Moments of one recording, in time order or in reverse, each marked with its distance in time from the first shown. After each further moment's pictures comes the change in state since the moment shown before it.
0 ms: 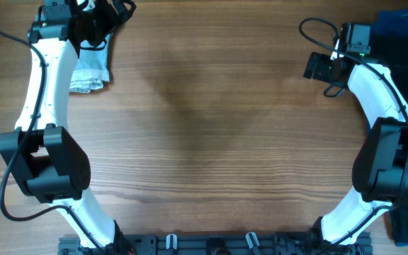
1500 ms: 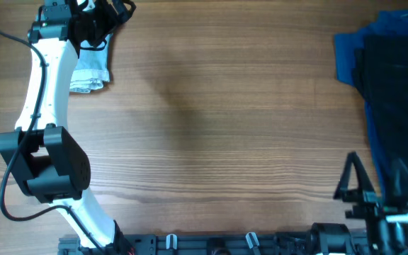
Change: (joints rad) left arm 0.000 0.000 0.000 -0.003 -0.004 0.000; right arm 0.081 -1.790 -0.507 -0.193 -0.085 0.200
